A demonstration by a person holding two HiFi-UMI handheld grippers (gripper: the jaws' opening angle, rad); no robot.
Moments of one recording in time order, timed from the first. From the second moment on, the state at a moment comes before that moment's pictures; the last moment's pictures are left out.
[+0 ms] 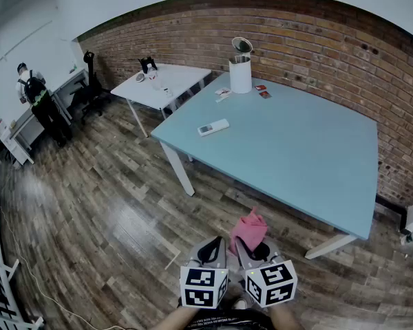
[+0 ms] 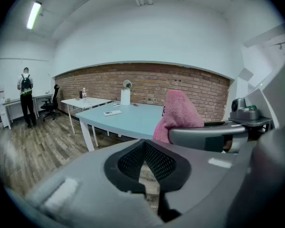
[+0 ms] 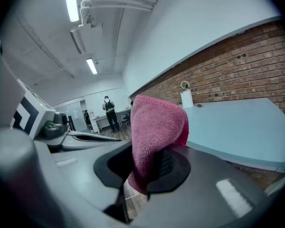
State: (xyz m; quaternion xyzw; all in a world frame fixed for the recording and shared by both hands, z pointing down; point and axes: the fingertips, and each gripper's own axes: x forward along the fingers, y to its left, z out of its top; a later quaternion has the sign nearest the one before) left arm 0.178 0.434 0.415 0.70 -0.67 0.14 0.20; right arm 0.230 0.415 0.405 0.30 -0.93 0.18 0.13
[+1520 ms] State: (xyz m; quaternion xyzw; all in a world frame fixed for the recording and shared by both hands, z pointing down) left arm -0.053 0.167 0.447 0.71 -0.65 0.12 0.25; right arm 0.016 0.160 0.425 0.33 -0.91 0.18 0.19
